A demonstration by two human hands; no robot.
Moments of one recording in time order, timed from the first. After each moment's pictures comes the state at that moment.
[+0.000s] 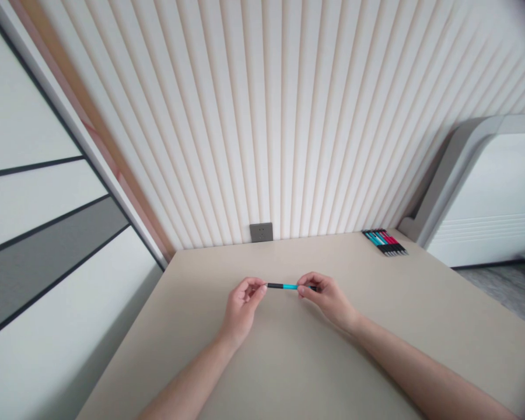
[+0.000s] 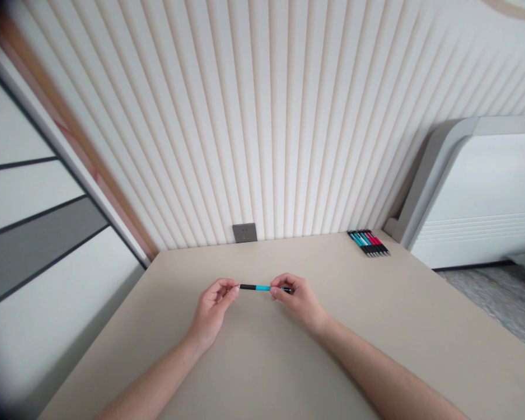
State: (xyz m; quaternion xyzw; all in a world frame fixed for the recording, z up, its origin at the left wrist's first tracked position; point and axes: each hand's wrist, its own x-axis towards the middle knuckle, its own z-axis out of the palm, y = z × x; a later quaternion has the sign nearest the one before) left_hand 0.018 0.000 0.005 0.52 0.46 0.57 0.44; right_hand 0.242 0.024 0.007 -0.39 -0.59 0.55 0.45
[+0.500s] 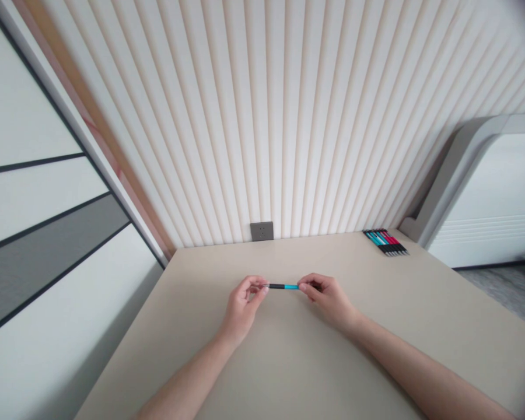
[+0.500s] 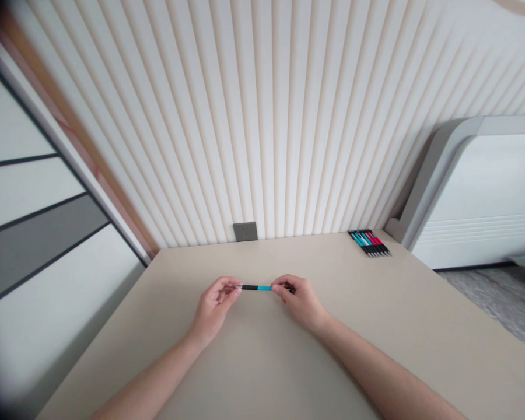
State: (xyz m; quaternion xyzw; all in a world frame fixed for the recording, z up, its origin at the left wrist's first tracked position) left_hand 0.012 0.003 -0.001 0.59 0.48 0.52 0.39; right_hand 0.245 0.027 0.000 -0.45 -0.66 0.45 0.41
